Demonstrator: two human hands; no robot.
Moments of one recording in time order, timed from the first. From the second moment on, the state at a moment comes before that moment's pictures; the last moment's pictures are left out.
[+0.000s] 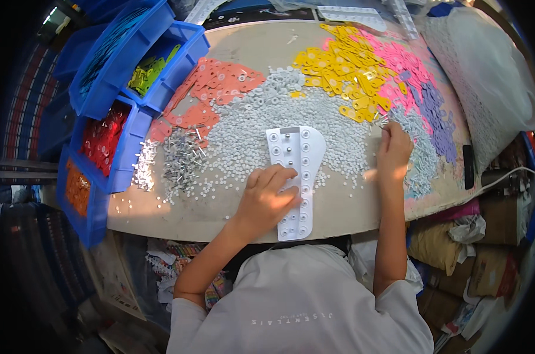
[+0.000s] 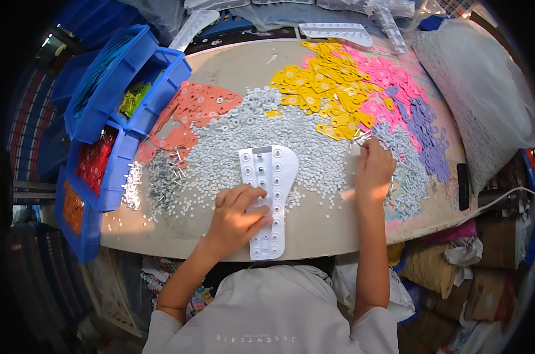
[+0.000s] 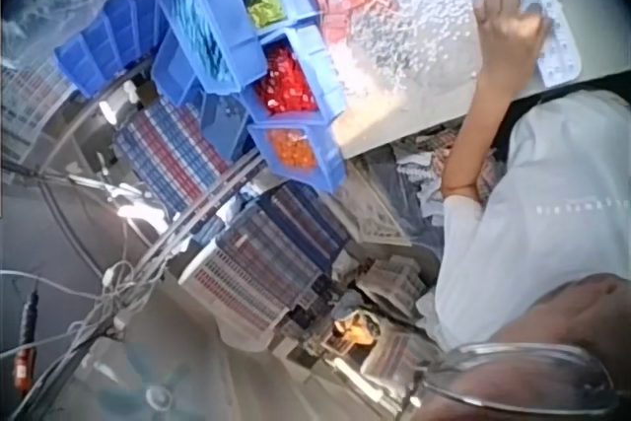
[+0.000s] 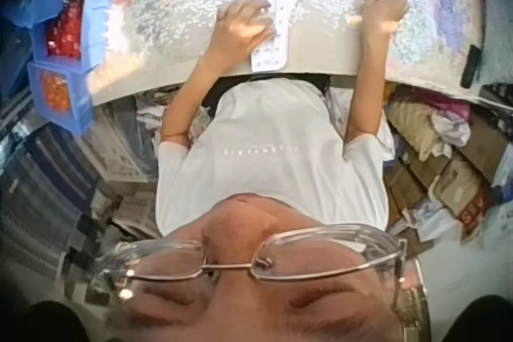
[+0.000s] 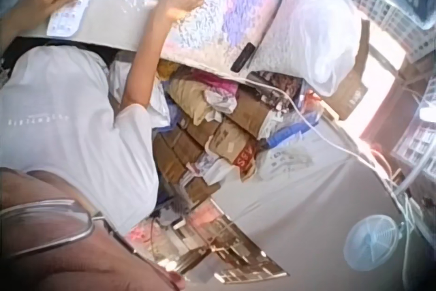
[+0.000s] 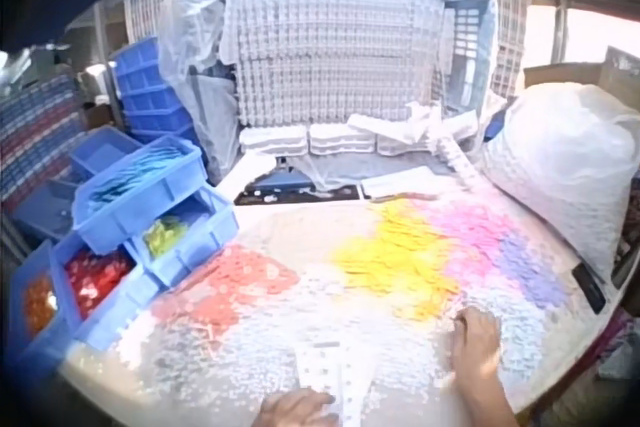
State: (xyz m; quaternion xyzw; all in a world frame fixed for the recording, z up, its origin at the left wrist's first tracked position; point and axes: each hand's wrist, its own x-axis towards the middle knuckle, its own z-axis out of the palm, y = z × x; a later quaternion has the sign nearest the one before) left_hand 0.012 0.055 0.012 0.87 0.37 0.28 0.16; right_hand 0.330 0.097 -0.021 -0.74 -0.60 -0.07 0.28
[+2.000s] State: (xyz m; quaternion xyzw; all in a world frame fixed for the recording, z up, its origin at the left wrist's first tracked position) left_hand 0.004 0.004 -0.017 0.88 0.38 0.29 -0.04; right_hand 0.281 0.030 0.029 -0.66 -0.65 0.06 0.38
